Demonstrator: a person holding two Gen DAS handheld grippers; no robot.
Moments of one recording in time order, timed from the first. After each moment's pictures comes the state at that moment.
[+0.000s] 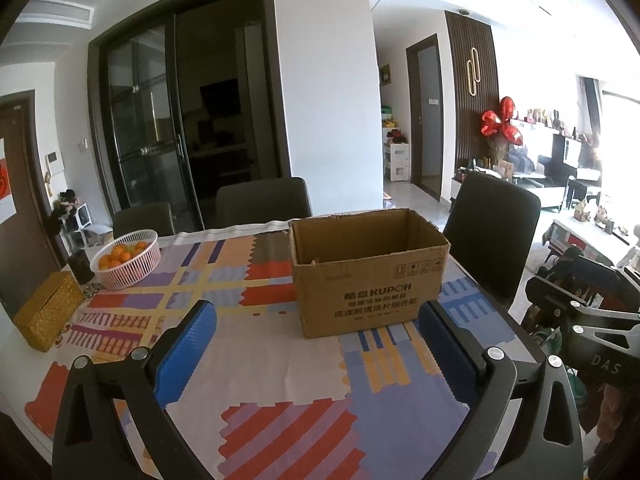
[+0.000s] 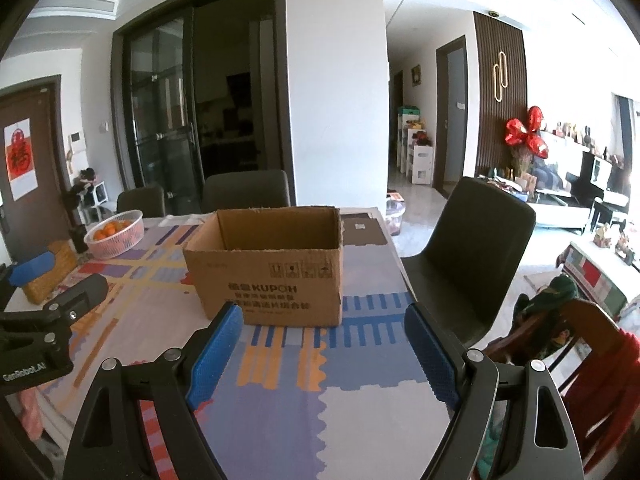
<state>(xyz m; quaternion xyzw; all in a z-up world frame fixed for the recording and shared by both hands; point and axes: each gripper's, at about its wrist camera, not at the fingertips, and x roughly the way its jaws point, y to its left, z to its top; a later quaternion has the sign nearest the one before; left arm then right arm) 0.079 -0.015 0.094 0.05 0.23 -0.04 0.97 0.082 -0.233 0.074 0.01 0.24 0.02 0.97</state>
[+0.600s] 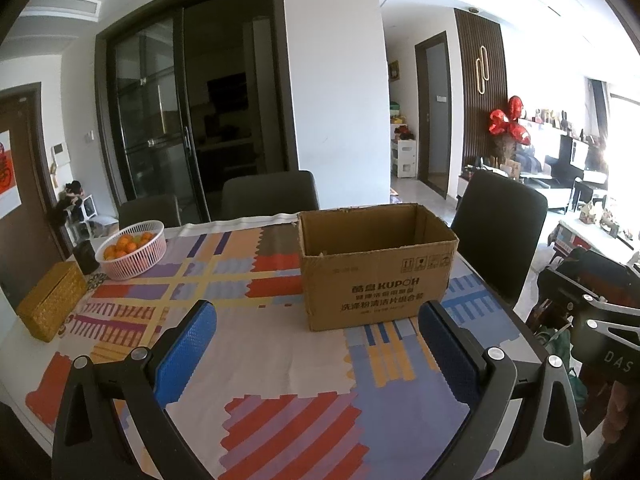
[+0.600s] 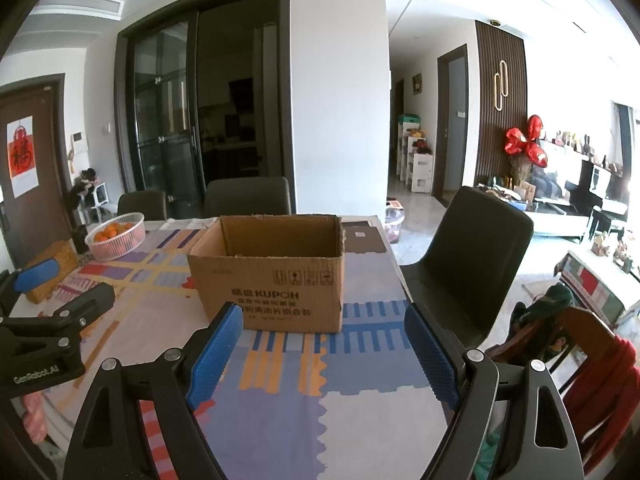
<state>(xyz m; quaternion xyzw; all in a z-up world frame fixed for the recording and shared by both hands) 0.078 -0.010 0.091 0.04 0.24 -0.03 0.97 0.076 -0.231 0.079 0.01 0.23 0.02 0.97</state>
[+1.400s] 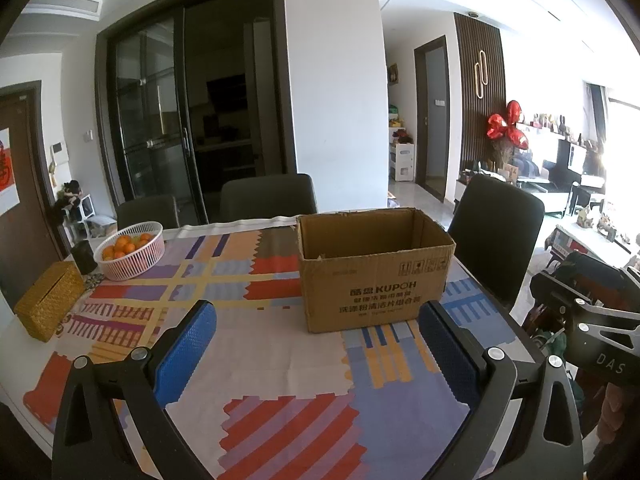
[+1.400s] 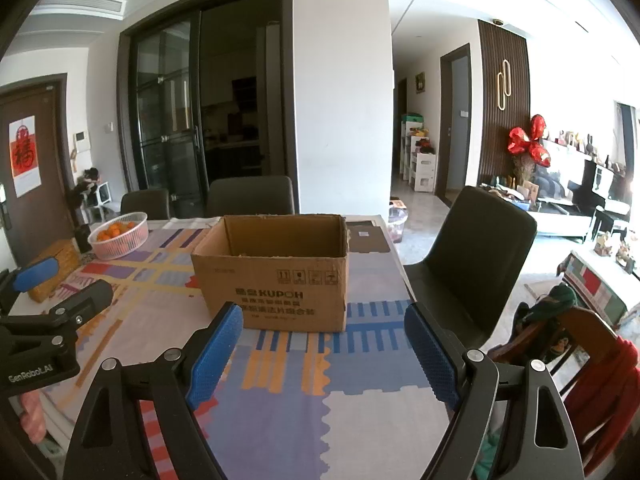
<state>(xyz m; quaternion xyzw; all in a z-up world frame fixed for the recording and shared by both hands) 0.075 -0.006 0.095 0.04 0.24 -0.03 0.97 0.077 -0.227 0.078 0.01 0.23 0.02 0.97</state>
